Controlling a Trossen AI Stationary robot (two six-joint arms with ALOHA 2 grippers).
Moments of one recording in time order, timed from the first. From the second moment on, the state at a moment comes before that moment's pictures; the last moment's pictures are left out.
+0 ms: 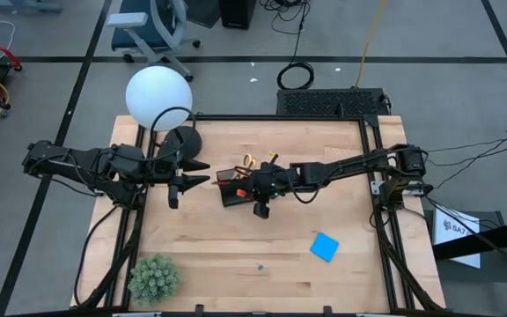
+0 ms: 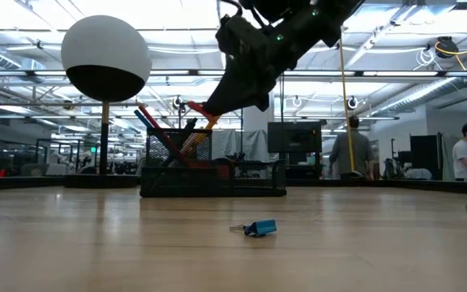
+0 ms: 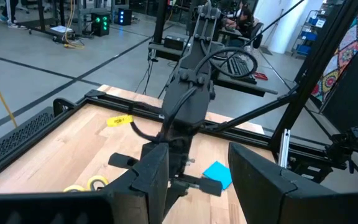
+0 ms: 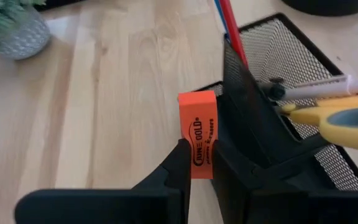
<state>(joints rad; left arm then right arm) -0.20 0.86 0.94 -0.24 -0.26 -0.28 0.01 1.79 1.18 -0.09 0.00 0.22</state>
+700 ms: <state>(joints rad) -0.20 0.86 0.94 -0.23 -0.26 -0.27 -0.05 1.84 1.18 0.01 0.00 0.24</state>
